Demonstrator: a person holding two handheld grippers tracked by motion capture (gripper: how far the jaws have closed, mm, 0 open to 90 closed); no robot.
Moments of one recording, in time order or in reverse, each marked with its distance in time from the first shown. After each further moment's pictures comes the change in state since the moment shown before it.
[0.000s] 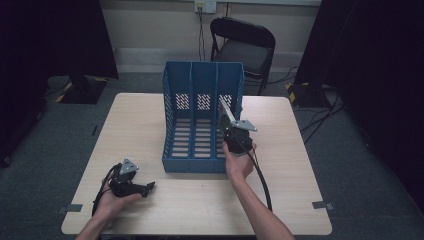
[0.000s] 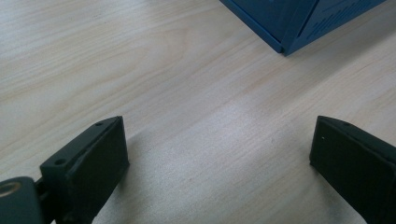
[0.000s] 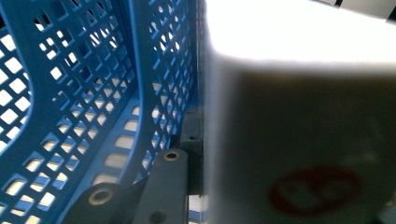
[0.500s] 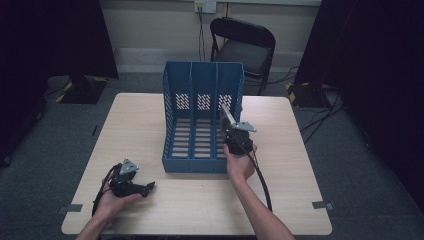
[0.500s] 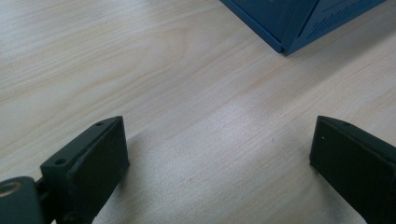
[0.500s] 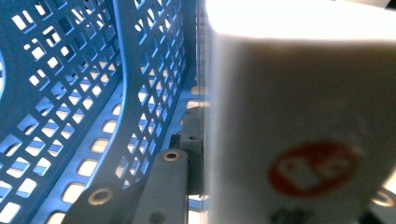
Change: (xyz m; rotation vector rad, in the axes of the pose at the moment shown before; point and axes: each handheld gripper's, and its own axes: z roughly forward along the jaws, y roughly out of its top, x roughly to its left) left arm 0.000 0.000 0.000 0.000 0.001 -0.001; right arm -0.003 -0.007 0.005 0.047 -0.022 -0.018
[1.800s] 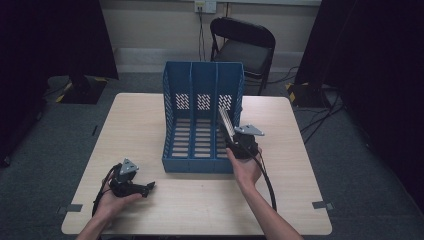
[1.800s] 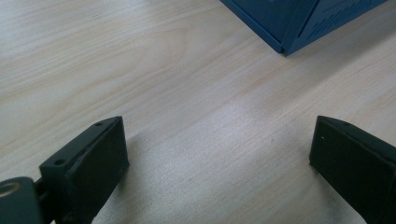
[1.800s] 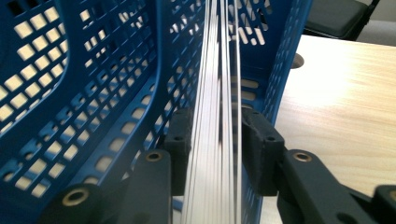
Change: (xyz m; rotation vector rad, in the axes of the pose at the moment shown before) left arm 0.000 0.000 0.000 0.000 0.001 -0.002; right arm -0.011 -0.004 -0.025 -0.025 0.134 -0.058
